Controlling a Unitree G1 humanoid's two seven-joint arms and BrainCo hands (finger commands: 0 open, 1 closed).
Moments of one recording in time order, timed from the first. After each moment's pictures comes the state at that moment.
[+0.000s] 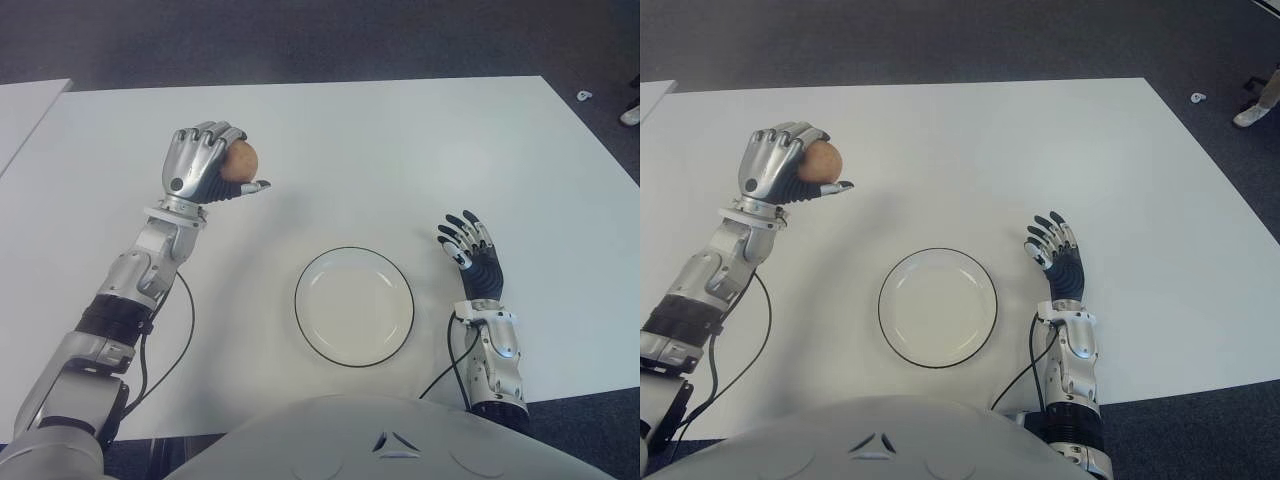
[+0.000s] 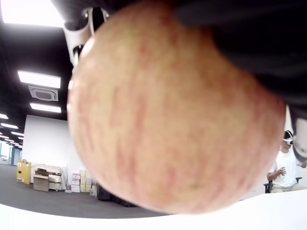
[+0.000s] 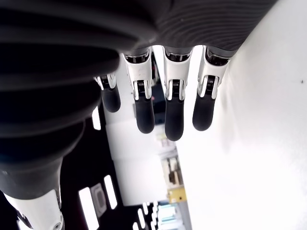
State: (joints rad) left arm -0.25 0.65 -0.25 0.23 0.86 -0.21 0.55; right arm 0.19 -0.04 -0.20 0.18 0.25 -0.29 0.20
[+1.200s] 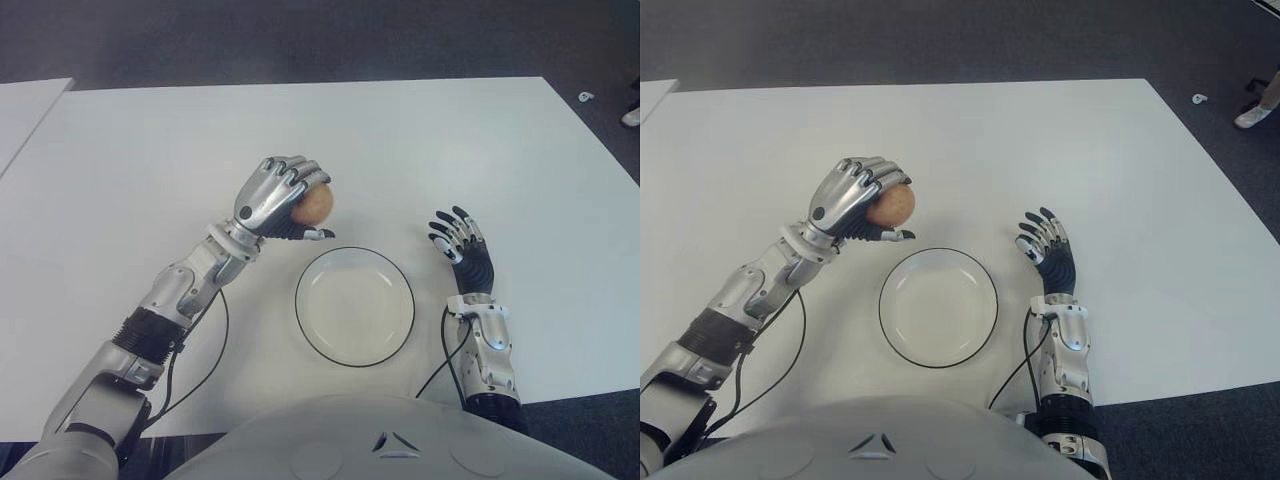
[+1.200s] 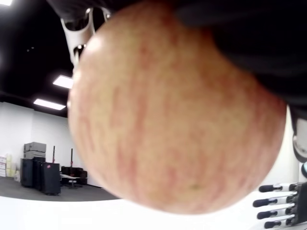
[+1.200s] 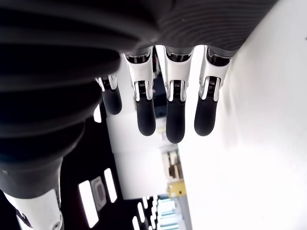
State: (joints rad) left arm -0.20 0.54 -0.39 0.03 0.96 -0.40 0.48; right arm 0.16 -0.03 -0.17 0.24 0.23 -0.32 0.19
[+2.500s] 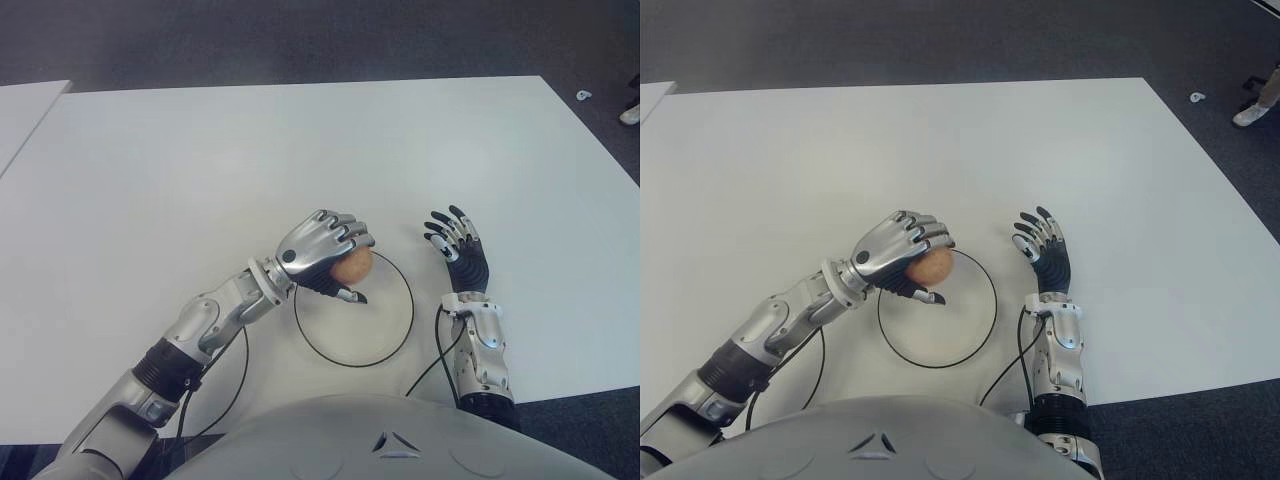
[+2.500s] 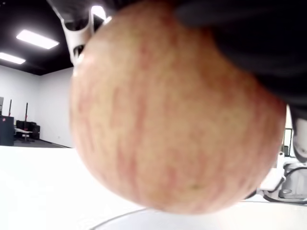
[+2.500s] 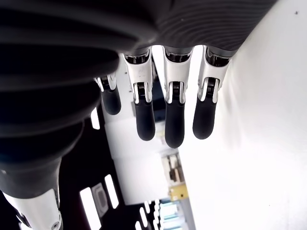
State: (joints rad) left arm -0.06 0.48 -0.50 -0.11 1.00 -0.48 0.25; right arm 0.16 0.00 -0.17 0.21 0.23 -0.28 0.16
